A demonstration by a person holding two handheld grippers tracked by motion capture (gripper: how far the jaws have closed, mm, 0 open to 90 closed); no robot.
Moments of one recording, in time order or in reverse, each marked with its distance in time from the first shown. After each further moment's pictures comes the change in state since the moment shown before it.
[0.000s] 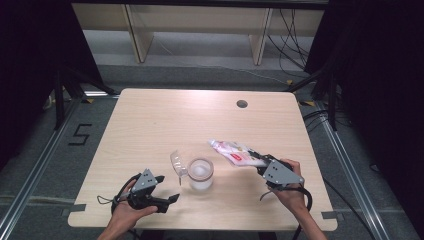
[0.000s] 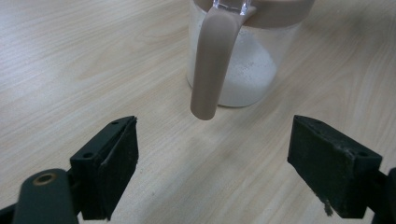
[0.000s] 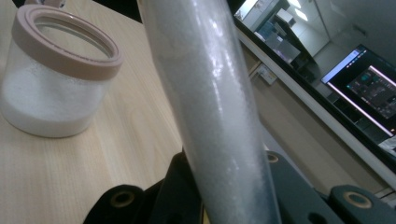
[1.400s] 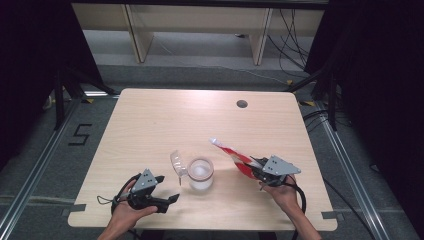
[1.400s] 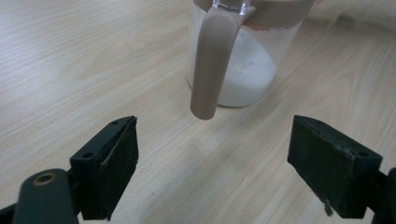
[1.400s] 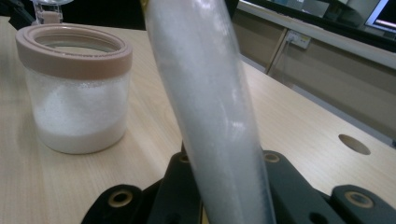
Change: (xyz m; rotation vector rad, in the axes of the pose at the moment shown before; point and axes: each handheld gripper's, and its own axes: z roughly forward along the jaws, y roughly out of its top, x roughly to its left) left arm 0.001 0.000 0.000 0.001 -0.002 0.008; right arm 0.006 -0.032 0.021 -0.005 0.091 0.323
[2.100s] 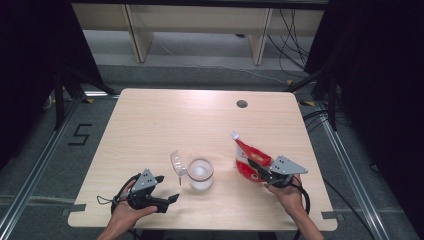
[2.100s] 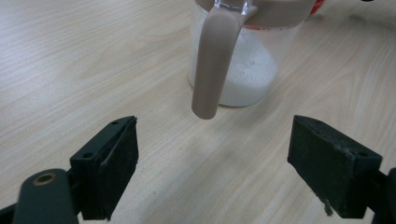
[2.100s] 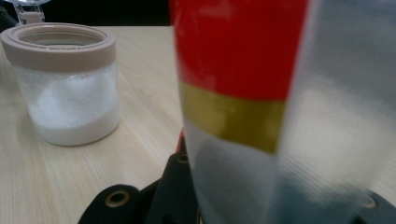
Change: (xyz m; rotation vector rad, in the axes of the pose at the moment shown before) left arm 0.000 0.000 0.000 0.002 0.000 -0.003; right arm -0.006 -0.008 -0.012 0.020 -0.024 0.089
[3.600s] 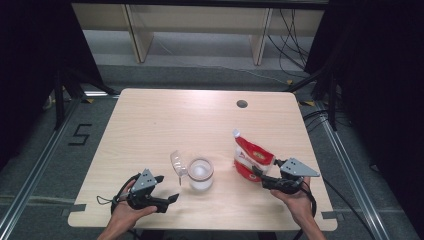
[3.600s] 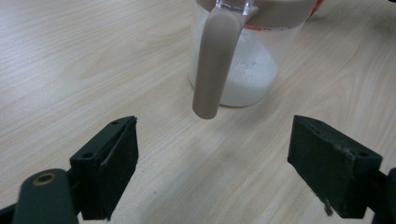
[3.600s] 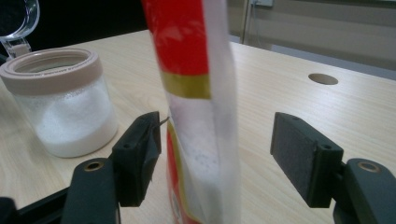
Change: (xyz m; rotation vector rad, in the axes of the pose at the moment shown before) left arm 0.000 0.000 -0.001 0.001 0.004 -0.001; right arm 0.004 0.002 -0.028 0.036 -0.070 0.222
